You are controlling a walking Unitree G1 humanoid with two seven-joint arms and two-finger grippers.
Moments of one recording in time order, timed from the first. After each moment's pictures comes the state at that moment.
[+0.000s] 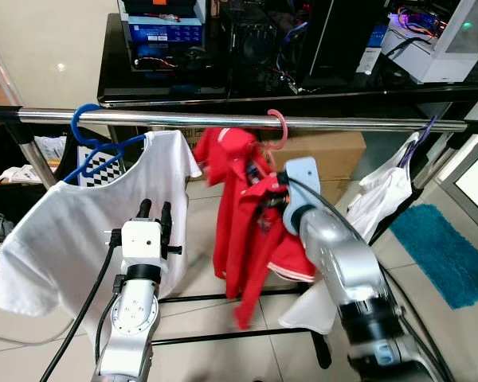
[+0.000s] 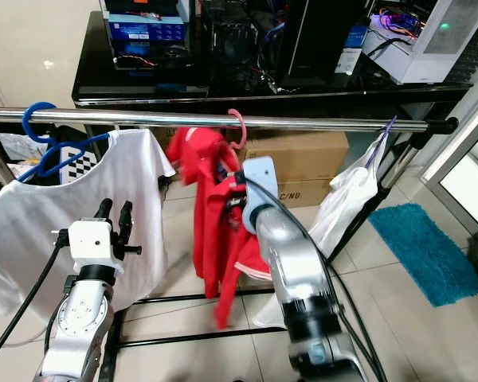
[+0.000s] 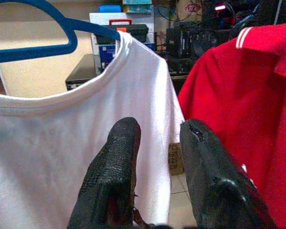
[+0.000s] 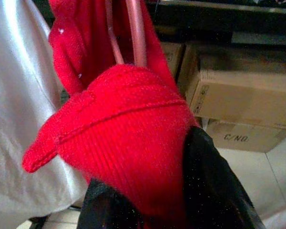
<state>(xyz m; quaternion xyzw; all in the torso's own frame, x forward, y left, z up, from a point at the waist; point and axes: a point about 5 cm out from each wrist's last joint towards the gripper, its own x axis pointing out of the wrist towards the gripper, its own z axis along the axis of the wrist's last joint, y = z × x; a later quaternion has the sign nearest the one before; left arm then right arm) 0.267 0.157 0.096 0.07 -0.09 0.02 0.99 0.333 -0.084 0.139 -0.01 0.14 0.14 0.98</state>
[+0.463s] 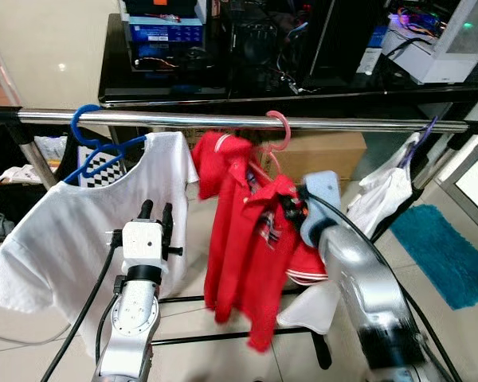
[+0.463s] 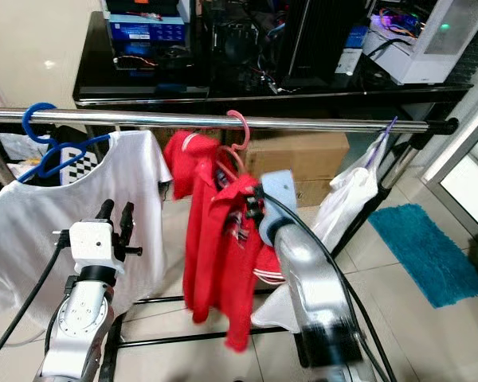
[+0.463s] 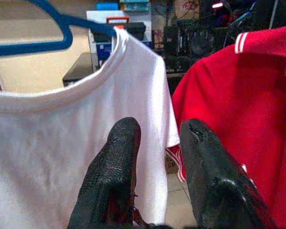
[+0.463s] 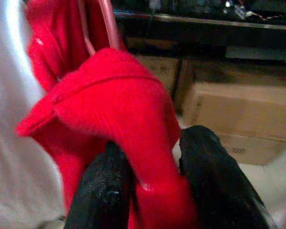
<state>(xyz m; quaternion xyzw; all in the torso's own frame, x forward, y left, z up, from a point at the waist) 0.267 0.156 0.091 0.07 -0.08 0.02 0.99 0.308 -0.114 0.122 0.02 0.09 0.16 0.98</state>
